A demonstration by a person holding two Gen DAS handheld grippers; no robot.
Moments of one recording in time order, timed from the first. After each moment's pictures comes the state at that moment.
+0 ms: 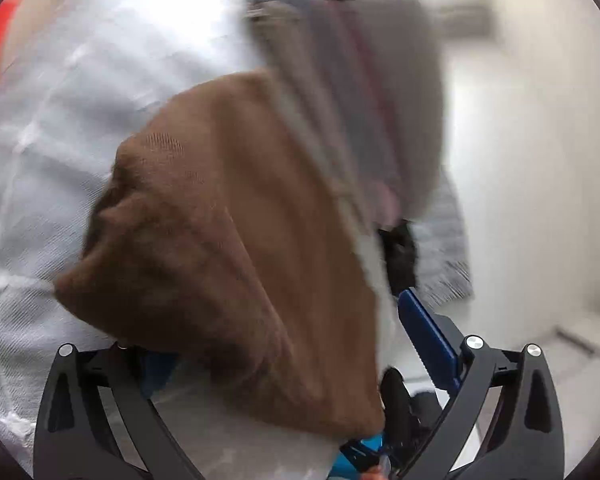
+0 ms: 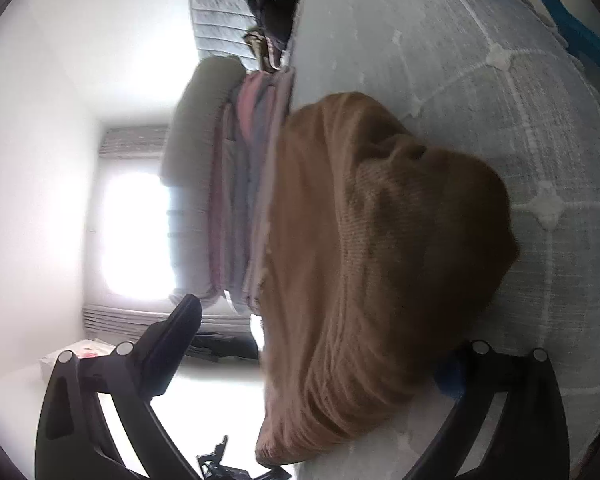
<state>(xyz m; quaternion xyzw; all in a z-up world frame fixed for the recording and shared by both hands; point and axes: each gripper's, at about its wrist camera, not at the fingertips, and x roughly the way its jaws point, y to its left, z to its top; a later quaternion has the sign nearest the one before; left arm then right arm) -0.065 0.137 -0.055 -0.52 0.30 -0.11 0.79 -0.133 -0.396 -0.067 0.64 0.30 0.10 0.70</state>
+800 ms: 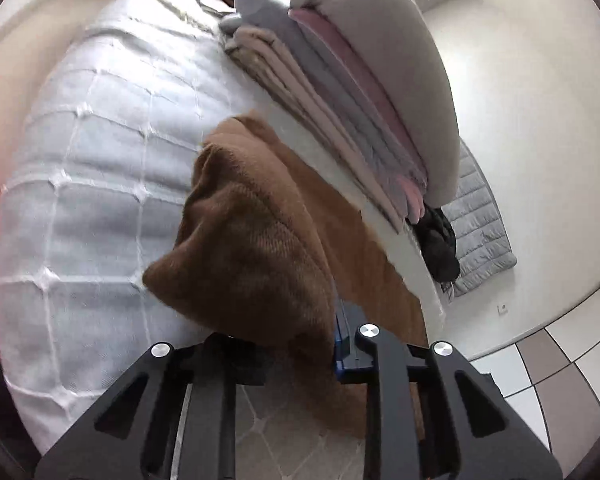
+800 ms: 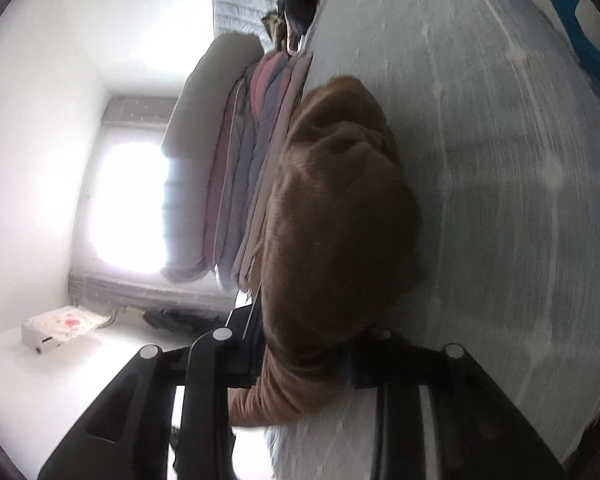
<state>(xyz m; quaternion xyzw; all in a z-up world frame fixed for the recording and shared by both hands) -0.025 0.177 -0.032 -0.43 0.33 -0.05 0.84 -0.151 -0.376 -0.054 0.59 0.33 0.12 0.72</state>
